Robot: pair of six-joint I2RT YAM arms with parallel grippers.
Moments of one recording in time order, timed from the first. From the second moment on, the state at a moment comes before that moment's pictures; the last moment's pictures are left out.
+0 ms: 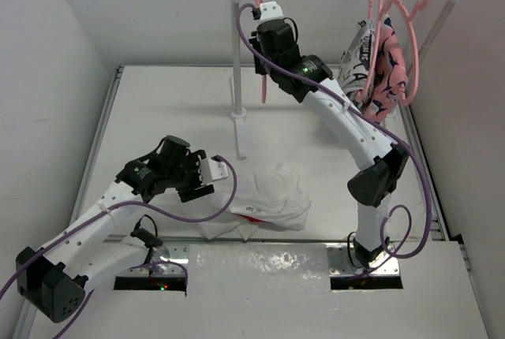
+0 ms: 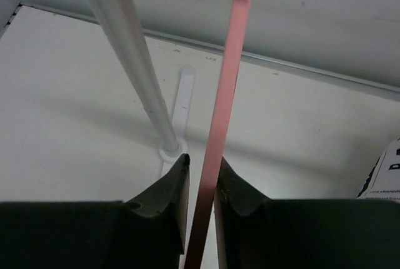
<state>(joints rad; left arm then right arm) -0.52 0.91 0.77 -0.81 0.23 0.77 0.67 1.94 2.16 -0.62 0.42 0.14</state>
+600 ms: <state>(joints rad) -0.52 0.91 0.76 -0.80 0.22 0.76 0.65 1.82 2.07 -0.61 0.49 0.13</state>
